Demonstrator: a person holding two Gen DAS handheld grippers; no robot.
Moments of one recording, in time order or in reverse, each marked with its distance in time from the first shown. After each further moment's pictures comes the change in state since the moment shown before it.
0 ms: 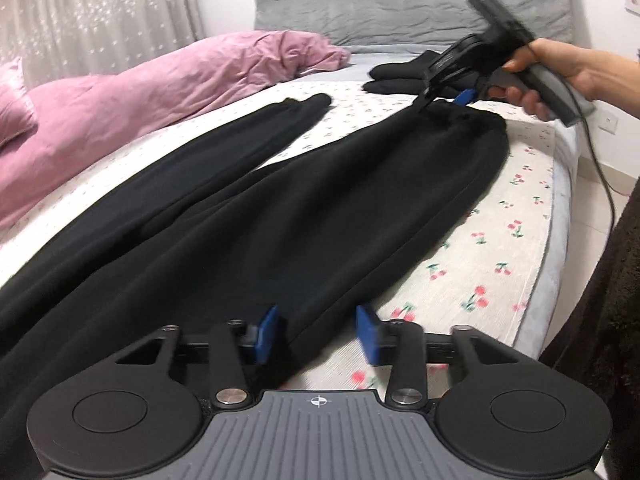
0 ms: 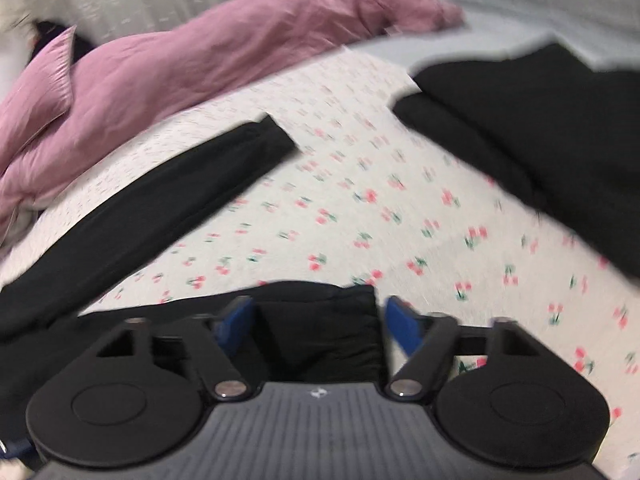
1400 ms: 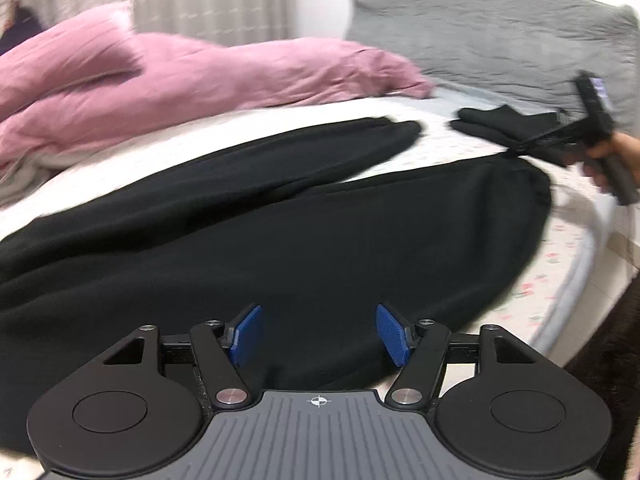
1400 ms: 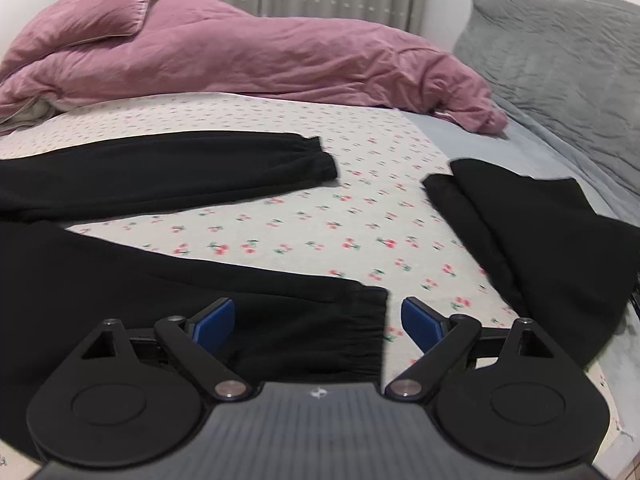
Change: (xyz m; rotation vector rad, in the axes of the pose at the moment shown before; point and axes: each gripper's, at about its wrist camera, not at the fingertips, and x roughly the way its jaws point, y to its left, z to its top) left arm -0.087 0.080 -0.047 -0.292 -0.009 0.111; right arm -0.027 0.050 -0.024 -0.461 -0.137 -0.118
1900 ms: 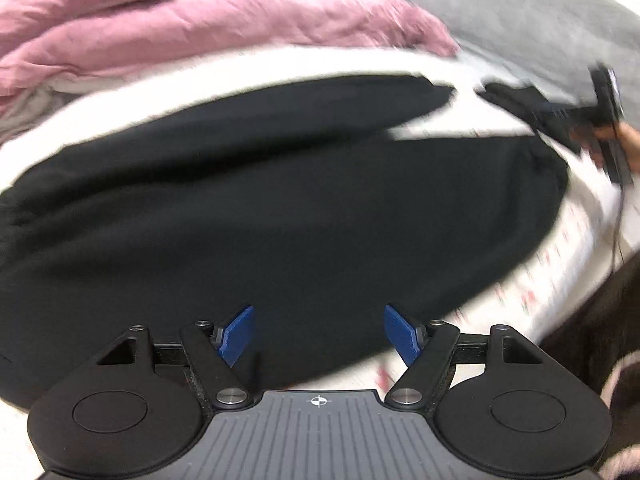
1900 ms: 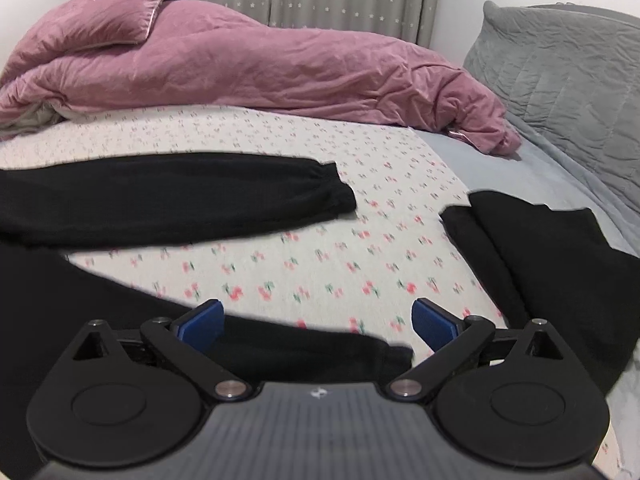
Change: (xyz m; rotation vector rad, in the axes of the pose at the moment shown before) left arm -0.020 0.080 0.022 -0.106 0.178 -0.047; right arm 0.017 0.011 0.036 -0.009 -0.024 0.014
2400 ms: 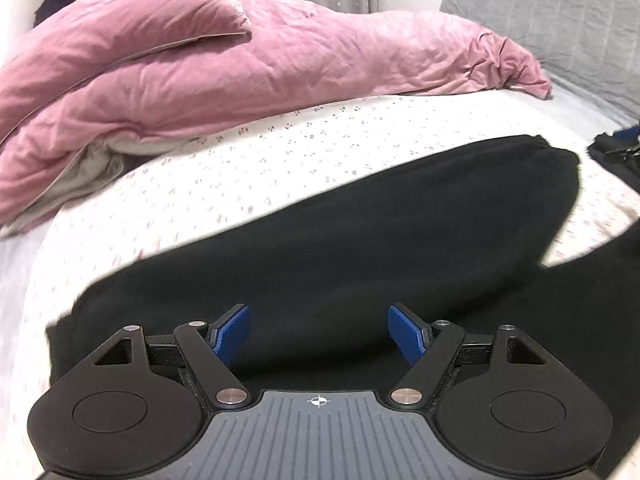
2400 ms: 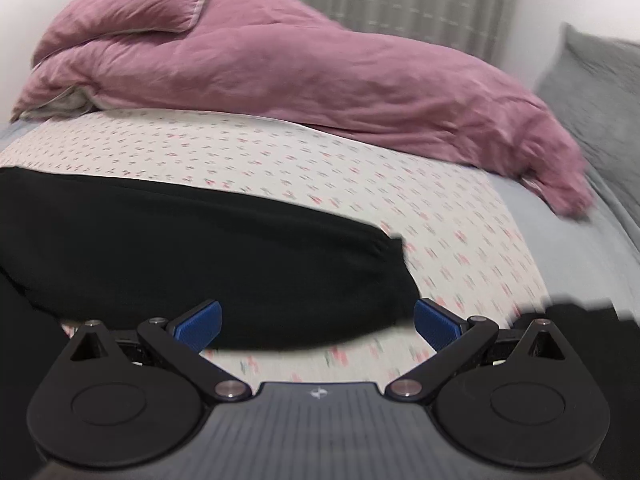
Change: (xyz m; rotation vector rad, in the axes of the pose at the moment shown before) left arm 0.072 0.101 0.136 0.021 -0.037 0.211; right arm 0.075 0.030 0.102 -0.177 0.043 0.140
